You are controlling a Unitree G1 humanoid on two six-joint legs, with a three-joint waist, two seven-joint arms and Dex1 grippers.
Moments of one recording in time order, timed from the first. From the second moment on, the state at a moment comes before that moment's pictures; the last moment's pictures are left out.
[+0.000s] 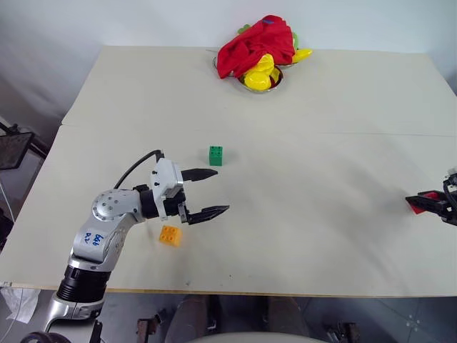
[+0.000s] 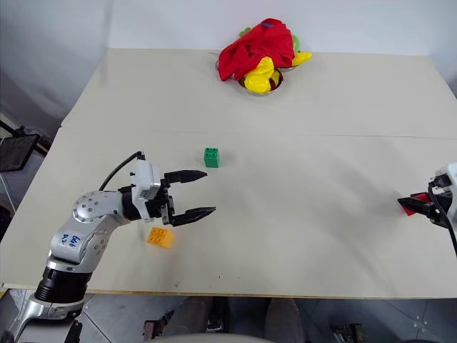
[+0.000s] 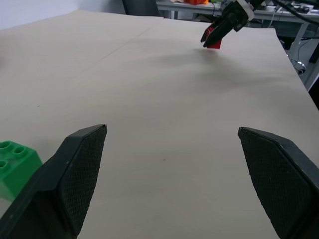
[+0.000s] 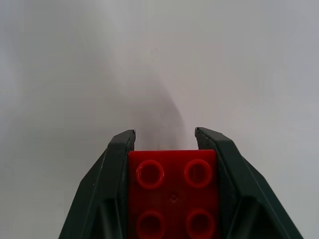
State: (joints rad) left arm -0.29 0.55 -0.03 -0.23 -0.45 0.29 -0.93; right arm -0.34 -1.10 -0.25 0.58 0.33 0.40 1.10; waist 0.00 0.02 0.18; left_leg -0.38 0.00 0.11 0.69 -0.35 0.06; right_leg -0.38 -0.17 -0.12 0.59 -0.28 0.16
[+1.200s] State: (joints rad) left arm -0.20 0.64 0.04 -0.11 -0.43 0.17 -1.01; right arm -0.79 -0.82 0.34 0.51 0.08 -0.08 1.55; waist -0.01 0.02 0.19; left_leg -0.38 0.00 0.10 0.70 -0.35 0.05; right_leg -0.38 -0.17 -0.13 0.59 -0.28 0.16
